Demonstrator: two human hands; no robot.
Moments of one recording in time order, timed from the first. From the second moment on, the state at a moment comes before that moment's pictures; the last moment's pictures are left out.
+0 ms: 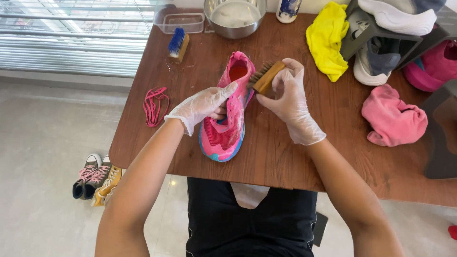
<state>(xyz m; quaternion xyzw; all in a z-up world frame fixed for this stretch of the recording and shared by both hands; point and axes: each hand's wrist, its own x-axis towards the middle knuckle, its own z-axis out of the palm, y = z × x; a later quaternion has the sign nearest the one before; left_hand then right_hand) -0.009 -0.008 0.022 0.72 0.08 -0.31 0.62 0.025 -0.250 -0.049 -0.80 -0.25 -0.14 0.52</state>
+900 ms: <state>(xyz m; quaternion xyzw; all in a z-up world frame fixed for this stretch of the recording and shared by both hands) -0.006 -0.001 0.022 0.71 0.06 -0.30 0.63 0.009 -0.231 -0.016 -0.82 -0.33 -0.16 0.44</state>
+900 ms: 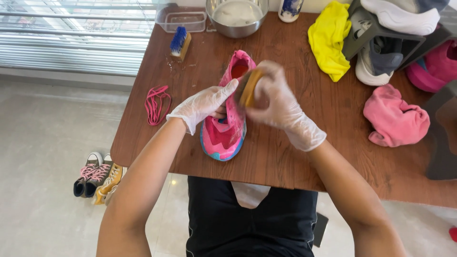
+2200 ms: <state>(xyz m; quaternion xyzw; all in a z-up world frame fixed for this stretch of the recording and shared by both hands) 0.018 0.022 -0.039 0.72 0.02 -0.30 0.62 -0.035 -0.228 -0.005 -0.86 -0.35 0.02 0.38</state>
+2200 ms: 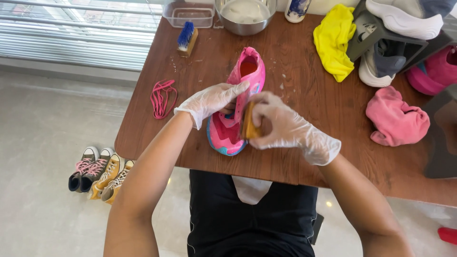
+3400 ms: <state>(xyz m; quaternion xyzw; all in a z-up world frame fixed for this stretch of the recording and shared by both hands) 0.018 0.009 -0.040 0.78 0.01 -0.25 0.57 -0.048 -0.216 -0.017 -0.85 -0.36 -0.08 0.38</state>
